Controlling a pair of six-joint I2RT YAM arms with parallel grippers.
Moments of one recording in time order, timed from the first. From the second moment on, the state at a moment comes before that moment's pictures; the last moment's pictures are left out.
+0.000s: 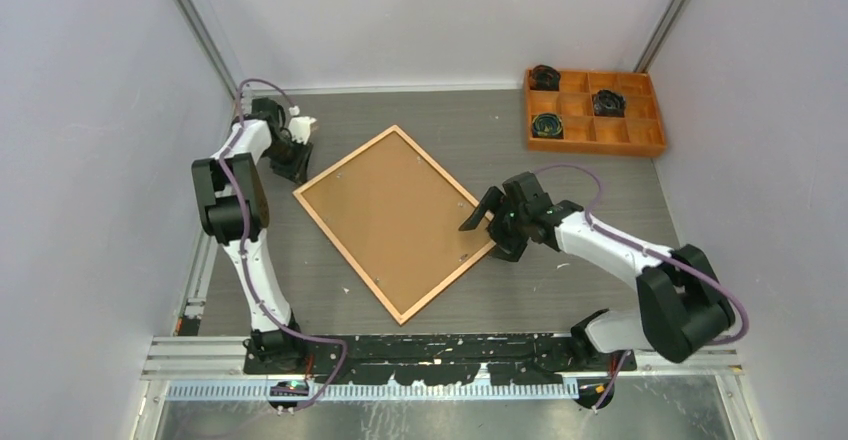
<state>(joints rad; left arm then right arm) 0.15 2.17 1.71 -0.81 0.26 0.50 0.51 1.31 0.72 -0.35 -0.18 1.12</state>
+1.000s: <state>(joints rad) 0.20 1.84 1.30 -1.09 0.58 0.73 0.57 1.60 1.19 -0.35 -0.06 0.91</state>
